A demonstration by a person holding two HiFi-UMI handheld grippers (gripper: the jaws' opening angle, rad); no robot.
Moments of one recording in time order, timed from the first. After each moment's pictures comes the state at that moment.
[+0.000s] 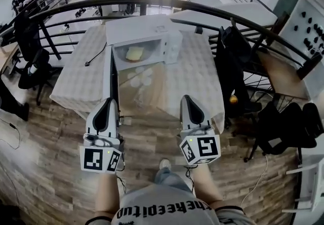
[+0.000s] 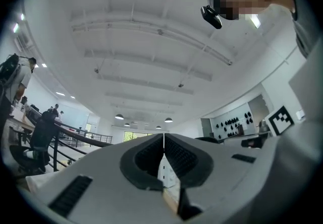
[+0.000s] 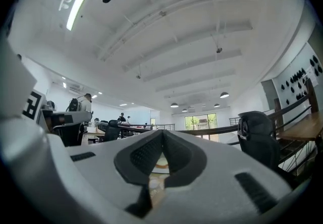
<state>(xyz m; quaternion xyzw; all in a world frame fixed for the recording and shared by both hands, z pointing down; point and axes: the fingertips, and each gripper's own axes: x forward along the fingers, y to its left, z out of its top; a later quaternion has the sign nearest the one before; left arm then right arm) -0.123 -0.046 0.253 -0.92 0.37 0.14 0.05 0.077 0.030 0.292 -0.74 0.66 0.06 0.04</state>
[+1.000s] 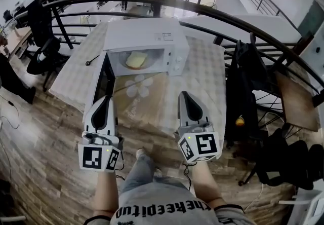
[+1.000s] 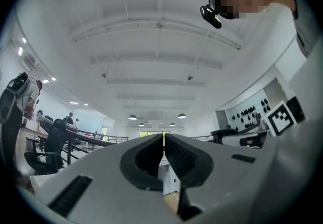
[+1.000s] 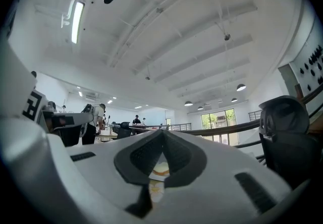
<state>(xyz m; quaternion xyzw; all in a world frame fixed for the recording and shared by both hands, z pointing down) -0.017 -0.105 0.259 -0.88 0.46 0.12 0.07 0.185 -0.073 0.299 -0.67 0.74 0.05 0.06</state>
